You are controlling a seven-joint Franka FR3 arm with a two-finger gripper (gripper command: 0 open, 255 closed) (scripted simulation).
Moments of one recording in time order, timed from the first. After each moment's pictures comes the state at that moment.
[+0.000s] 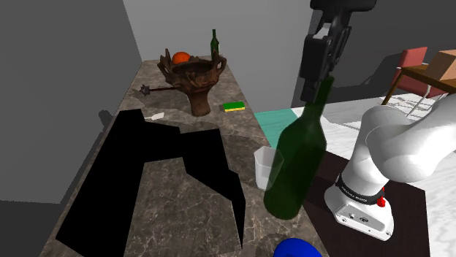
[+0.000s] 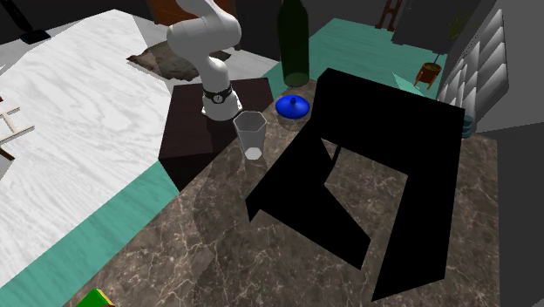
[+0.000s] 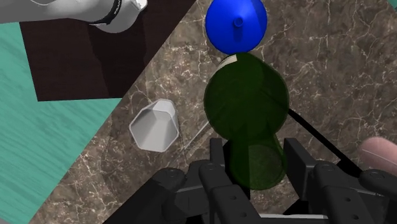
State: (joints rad) arm 0.31 -0.78 0.31 -2.03 0.28 1.32 0.64
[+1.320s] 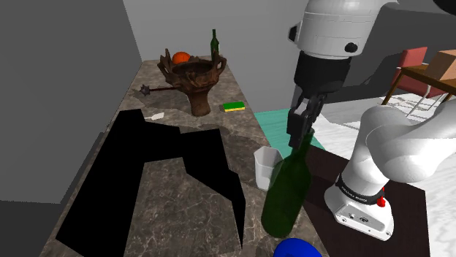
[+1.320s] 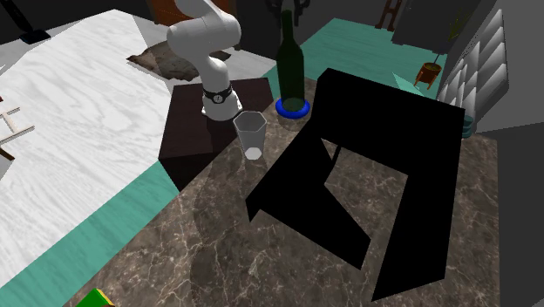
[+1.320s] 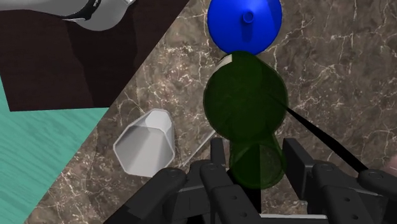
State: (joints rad) arm 0.34 -0.90 0.35 -2.38 0.32 1.55 0.61
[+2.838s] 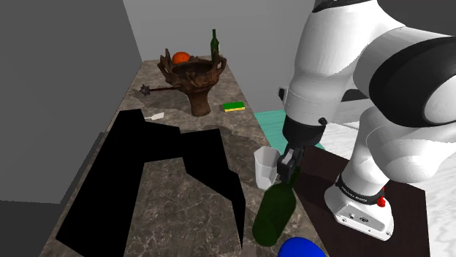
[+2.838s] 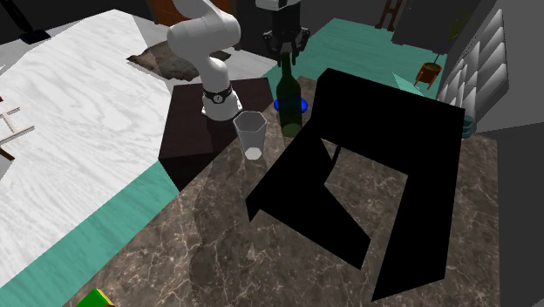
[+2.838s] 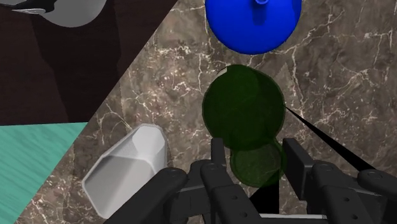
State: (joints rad) arm 0.38 -0.93 0.43 -2.68 0.40 1.81 0.58
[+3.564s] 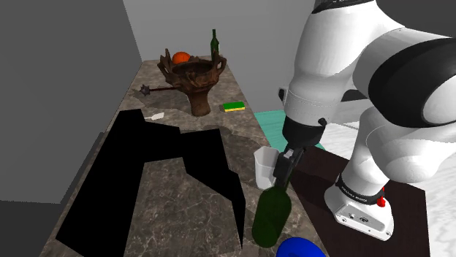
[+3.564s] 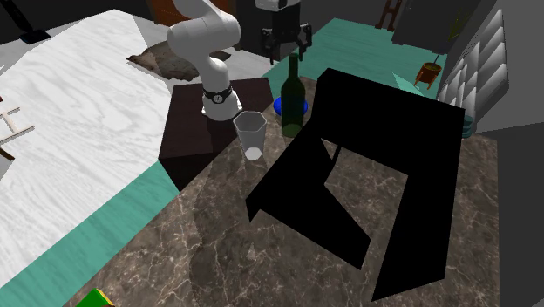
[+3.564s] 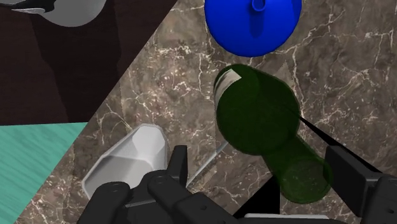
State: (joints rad) arm 0.38 -0.93 0.43 -2.68 0.40 1.81 0.58
